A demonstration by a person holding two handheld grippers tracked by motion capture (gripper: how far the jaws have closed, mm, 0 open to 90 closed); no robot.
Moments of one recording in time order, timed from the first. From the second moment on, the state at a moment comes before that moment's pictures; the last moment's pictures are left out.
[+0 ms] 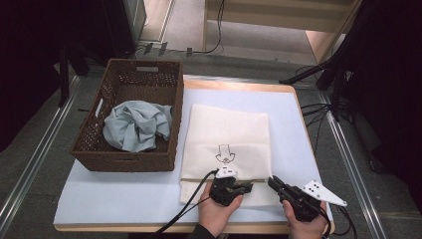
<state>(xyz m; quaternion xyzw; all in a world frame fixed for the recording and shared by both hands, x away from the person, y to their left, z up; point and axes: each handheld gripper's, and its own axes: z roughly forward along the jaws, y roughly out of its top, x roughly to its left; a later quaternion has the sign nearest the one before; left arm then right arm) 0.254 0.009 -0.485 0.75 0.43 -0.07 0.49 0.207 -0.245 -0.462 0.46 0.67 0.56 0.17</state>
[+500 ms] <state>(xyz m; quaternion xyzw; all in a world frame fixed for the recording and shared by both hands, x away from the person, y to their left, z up) 0.248 0.020 -0.481 0.78 0.42 -0.02 0.47 0.208 -0.250 -0.458 0.47 0.67 0.55 0.18</state>
